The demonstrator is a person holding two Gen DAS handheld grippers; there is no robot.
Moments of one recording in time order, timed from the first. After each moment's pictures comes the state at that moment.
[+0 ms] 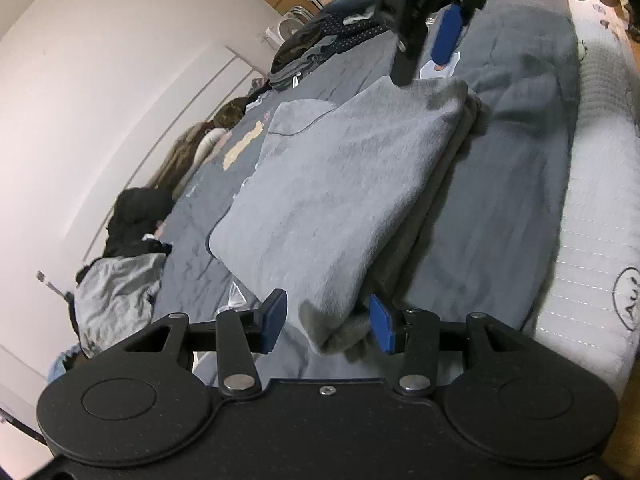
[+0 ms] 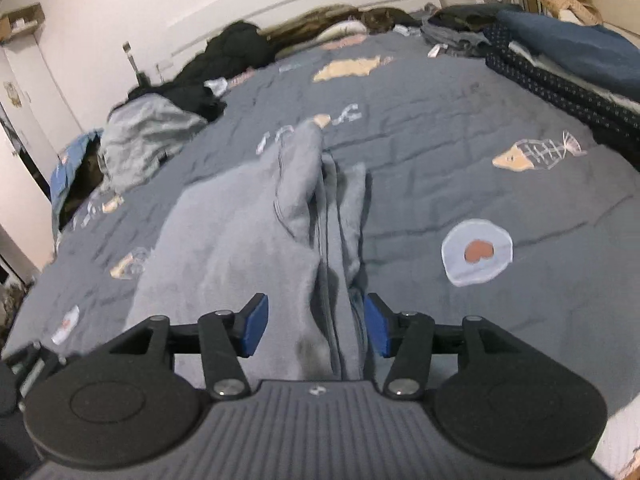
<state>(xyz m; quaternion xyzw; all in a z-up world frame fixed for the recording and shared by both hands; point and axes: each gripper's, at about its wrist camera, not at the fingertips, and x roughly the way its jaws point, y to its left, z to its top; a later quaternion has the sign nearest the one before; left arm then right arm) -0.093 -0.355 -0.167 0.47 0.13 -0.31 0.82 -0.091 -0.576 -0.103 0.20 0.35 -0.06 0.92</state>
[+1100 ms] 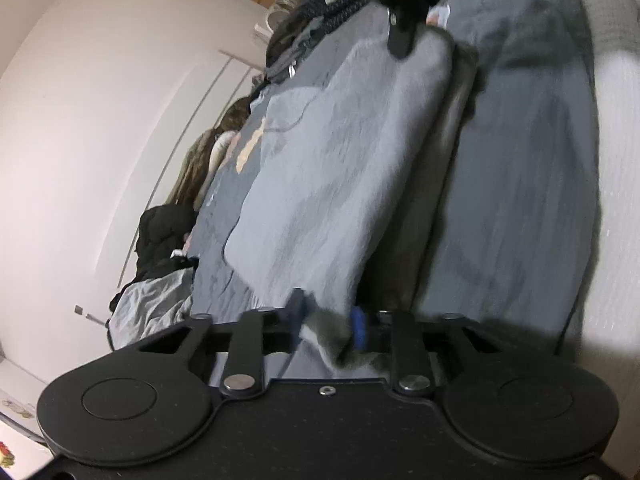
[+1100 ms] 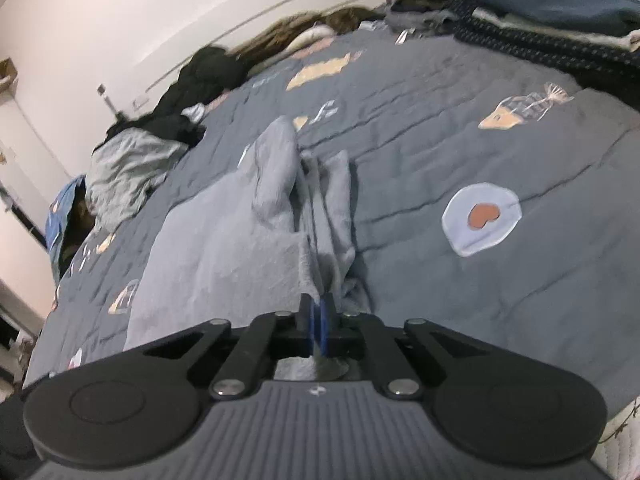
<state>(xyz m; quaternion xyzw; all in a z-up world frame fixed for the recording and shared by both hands) -0.079 -0.379 -0.189 0.55 0.11 -0.26 0.79 -0.089 -0.577 -0.131 0.27 0.32 -0.08 0.90</state>
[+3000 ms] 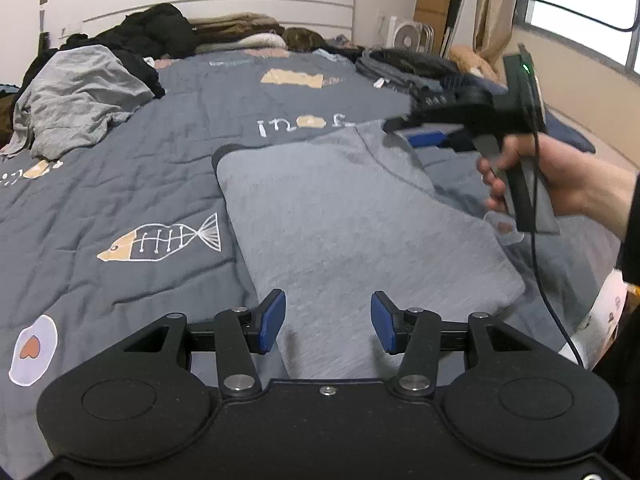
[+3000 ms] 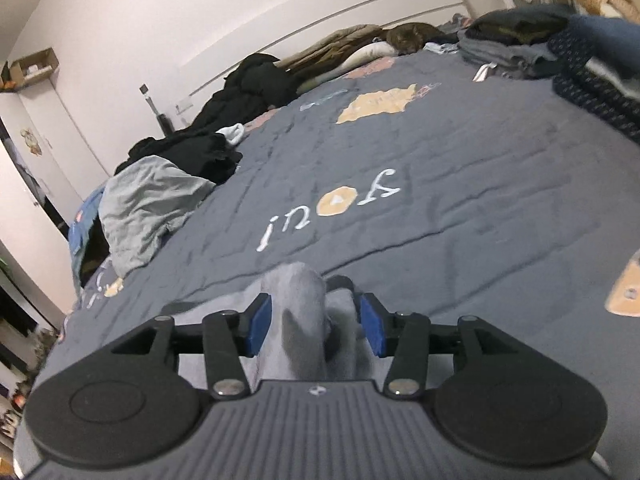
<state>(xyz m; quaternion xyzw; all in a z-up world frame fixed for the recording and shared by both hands) 0.004 -0.302 -0.101 0.08 0.35 -0.32 0.88 0.075 -0.648 -0.114 0.25 0.28 0.01 0.93</state>
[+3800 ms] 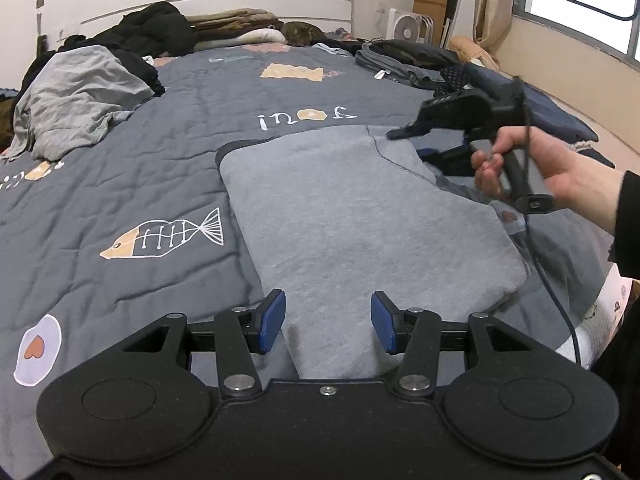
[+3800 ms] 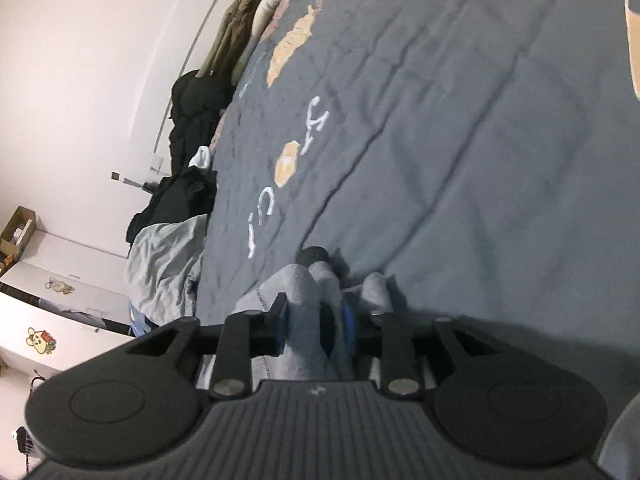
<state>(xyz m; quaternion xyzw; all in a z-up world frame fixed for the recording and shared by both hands) -0.001 -0.299 -0.102 0.08 0.35 -0.32 0.88 0.076 -0.704 -0.173 0.52 0.30 0.01 0.80</state>
